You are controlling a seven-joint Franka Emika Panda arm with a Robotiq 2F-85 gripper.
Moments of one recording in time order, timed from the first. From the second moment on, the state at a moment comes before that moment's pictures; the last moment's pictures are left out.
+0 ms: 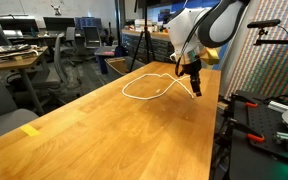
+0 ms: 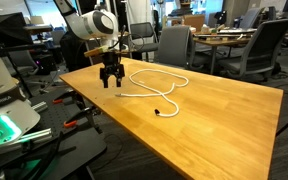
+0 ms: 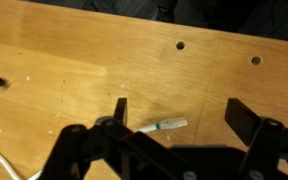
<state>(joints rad) 0.08 0.25 0.02 -2.51 -0.49 2.35 0.21</state>
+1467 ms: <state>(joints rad) -0.06 0.02 -0.06 -2.58 0.02 2.43 0.30</state>
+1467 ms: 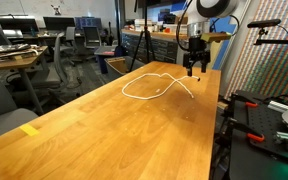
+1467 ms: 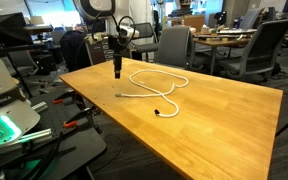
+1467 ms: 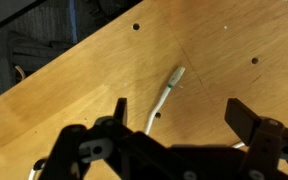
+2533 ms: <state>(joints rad) 0.03 0.22 -0.07 -2.63 -0.15 2.66 0.60</state>
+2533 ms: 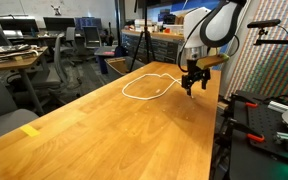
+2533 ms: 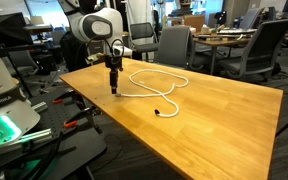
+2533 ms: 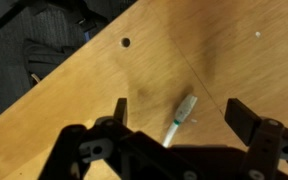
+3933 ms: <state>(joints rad) 0.02 0.25 -0.02 -2.61 0.18 2.72 0.40</state>
